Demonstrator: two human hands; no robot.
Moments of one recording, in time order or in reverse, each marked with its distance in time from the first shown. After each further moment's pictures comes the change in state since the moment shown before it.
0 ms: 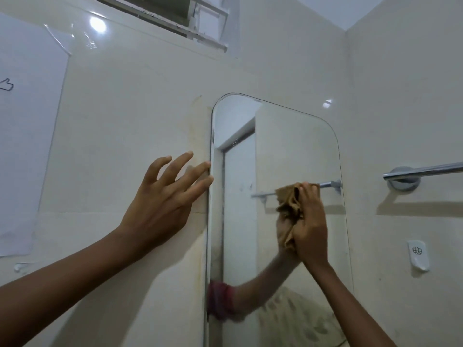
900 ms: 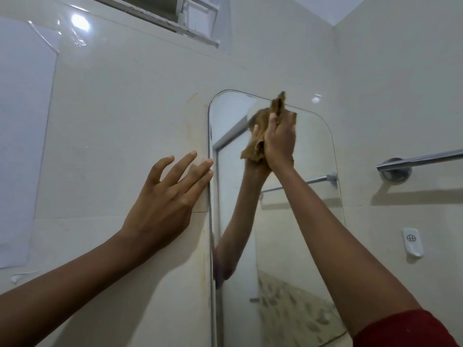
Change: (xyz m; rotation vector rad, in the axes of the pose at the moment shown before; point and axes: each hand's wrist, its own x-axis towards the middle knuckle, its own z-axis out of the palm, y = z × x) left_hand 0.000 -0.001 0.001 -0.020 0.025 0.018; right_hand 0.152 -0.072 0.061 0.117 0.141 0.142
